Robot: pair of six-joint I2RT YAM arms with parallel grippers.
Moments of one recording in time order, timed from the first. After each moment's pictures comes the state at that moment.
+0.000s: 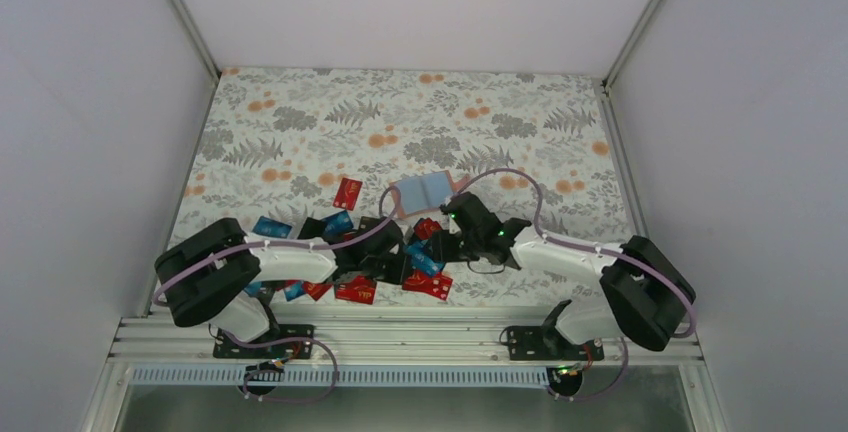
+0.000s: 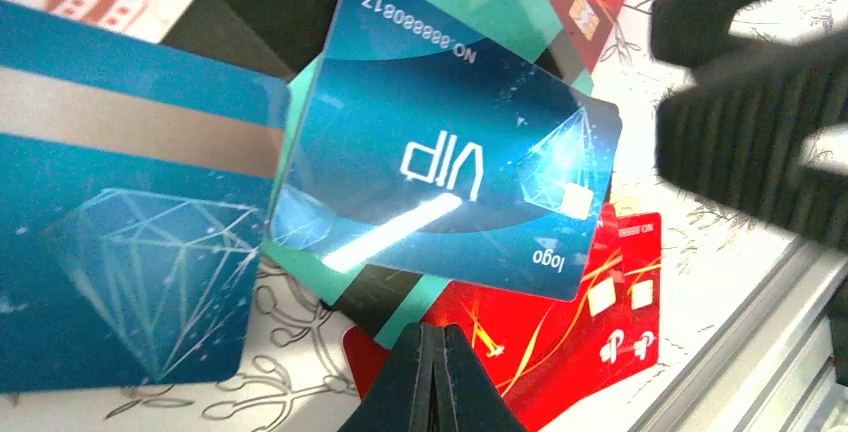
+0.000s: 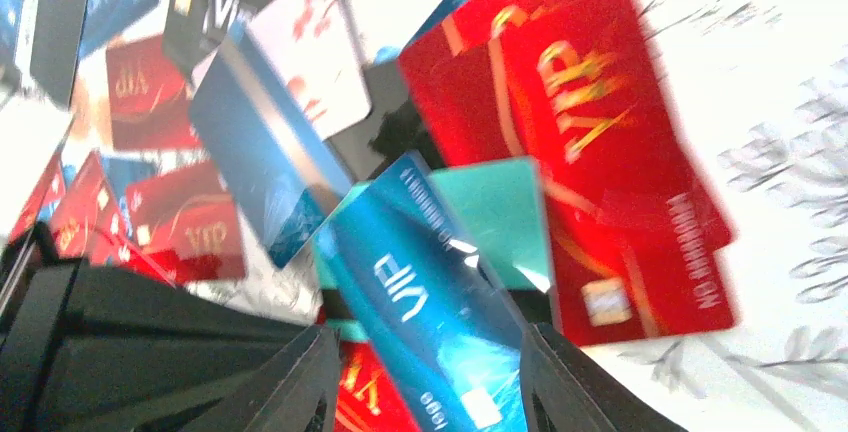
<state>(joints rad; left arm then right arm) -1.00 1.52 0.56 0.03 0.20 -0.78 0.84 1.36 0.61 -0.23 -0.21 0.74</state>
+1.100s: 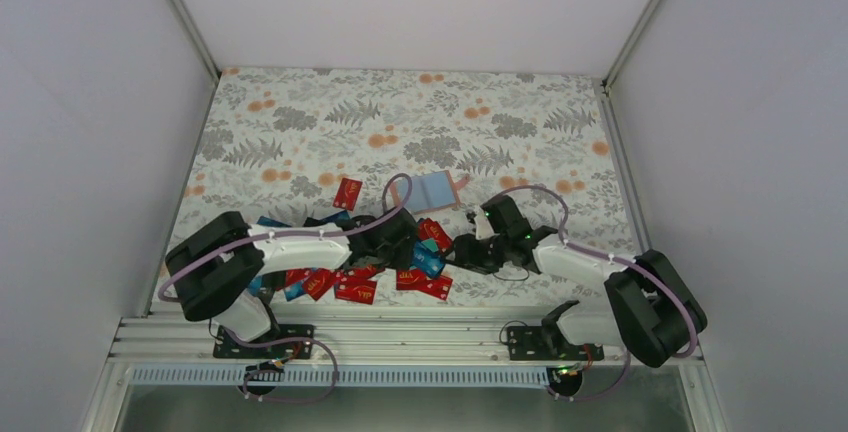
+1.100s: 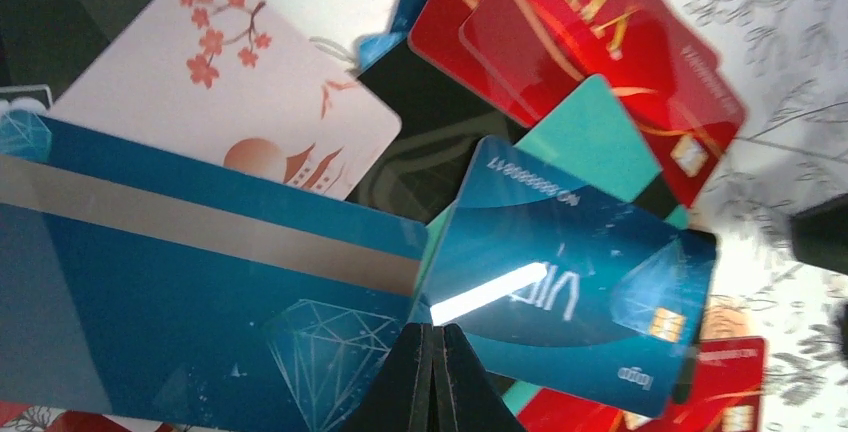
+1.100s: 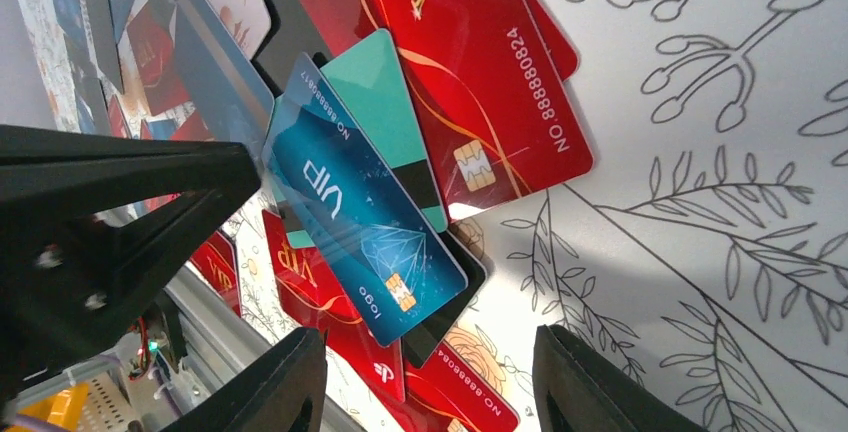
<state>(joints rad) -1.01 1.55 0.76 -0.27 -0.04 -0.77 0.57 1.28 0.44 -0.19 -0.55 0.73</state>
